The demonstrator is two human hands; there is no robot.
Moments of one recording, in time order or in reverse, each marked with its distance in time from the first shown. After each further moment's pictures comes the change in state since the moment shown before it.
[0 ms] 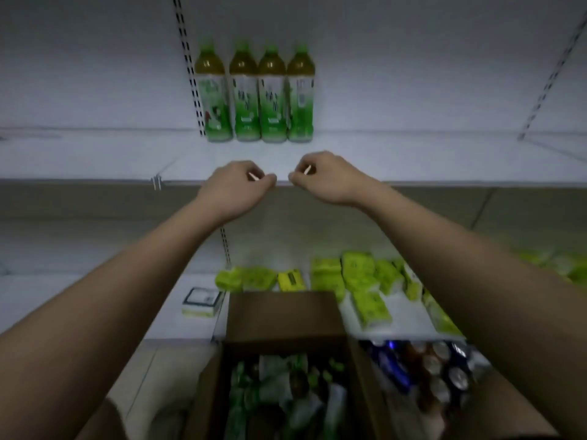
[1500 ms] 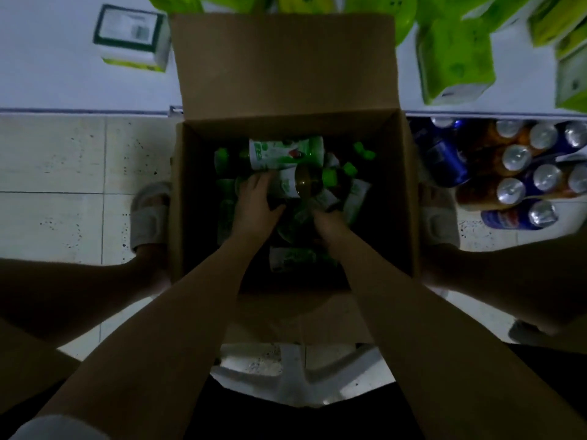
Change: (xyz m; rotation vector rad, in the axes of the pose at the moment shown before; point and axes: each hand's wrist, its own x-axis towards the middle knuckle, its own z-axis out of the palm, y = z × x) left_hand -0.218 -0.257 0.400 -0.101 -0.550 -0.474; right_hand -0.231 0.230 0.462 0.952 -0.429 1.439
